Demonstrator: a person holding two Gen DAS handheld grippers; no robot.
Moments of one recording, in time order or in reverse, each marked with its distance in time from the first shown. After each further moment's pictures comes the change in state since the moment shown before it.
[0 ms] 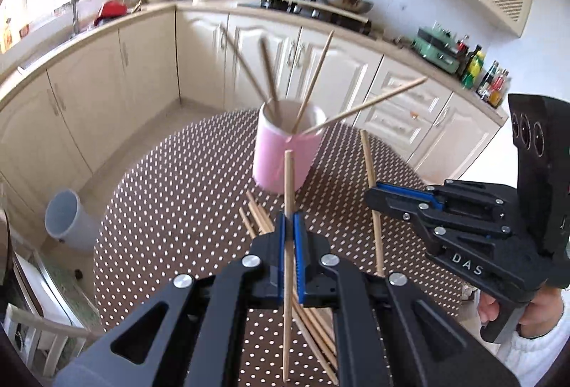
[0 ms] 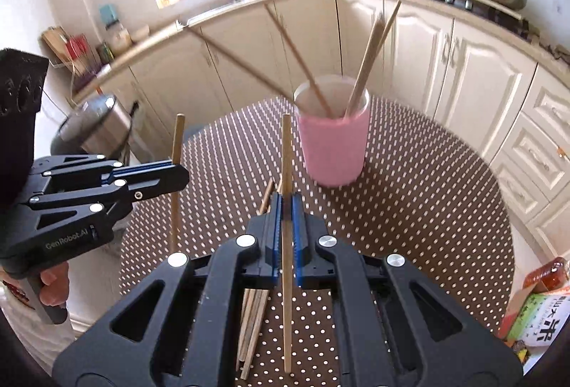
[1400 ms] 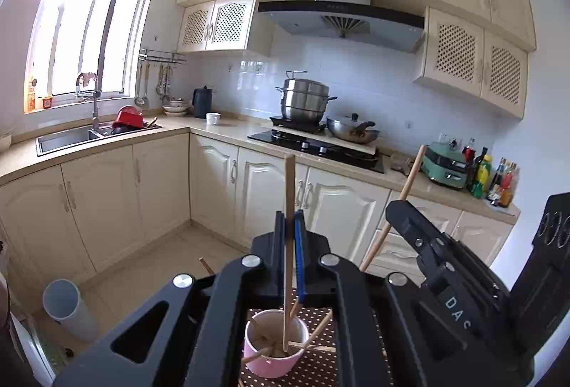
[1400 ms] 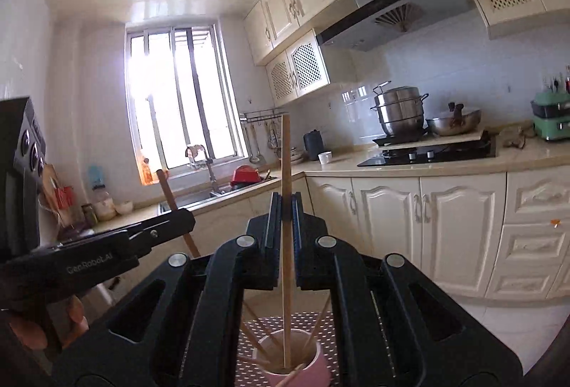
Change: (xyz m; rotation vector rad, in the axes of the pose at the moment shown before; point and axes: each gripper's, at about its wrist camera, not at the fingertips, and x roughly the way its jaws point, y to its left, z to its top) left arm -0.031 -0.059 0.145 -0.015 -0.492 0.081; right arm -0.069 -0.050 0.088 0.075 -0.753 -0.082
